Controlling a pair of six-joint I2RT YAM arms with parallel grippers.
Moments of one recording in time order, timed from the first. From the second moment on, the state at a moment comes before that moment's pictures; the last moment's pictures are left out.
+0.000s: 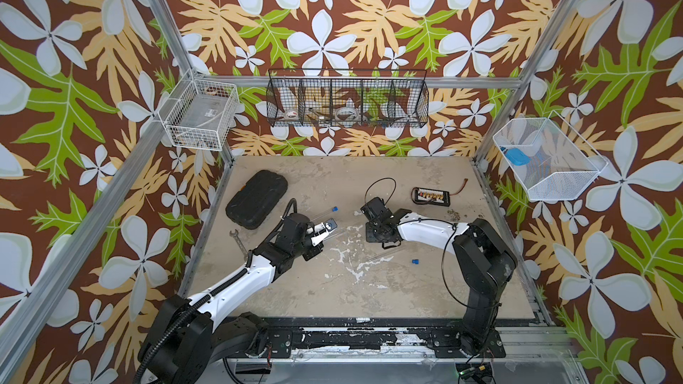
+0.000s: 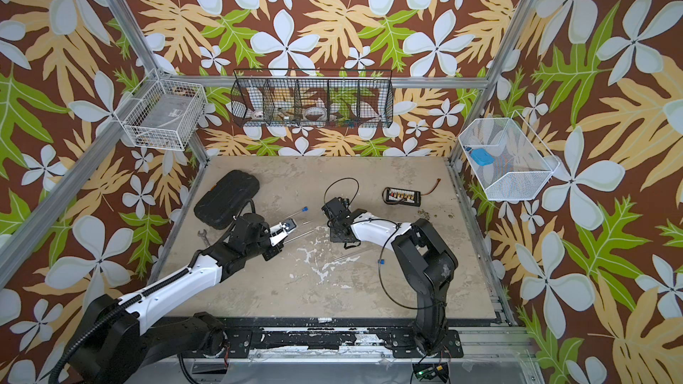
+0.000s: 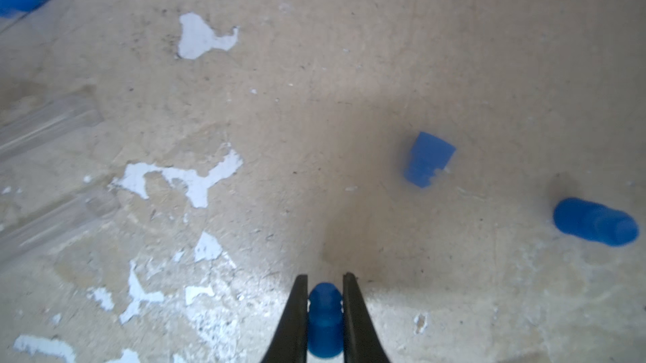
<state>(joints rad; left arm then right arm) -0.45 1.16 0.62 -0.14 0.03 0.56 0.68 1.86 1.20 -0.49 0.19 0.58</state>
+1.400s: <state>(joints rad) -0.35 1.13 0.58 -0.11 0.11 0.51 0.75 1.96 1.26 -0.45 -0.06 -0.35</state>
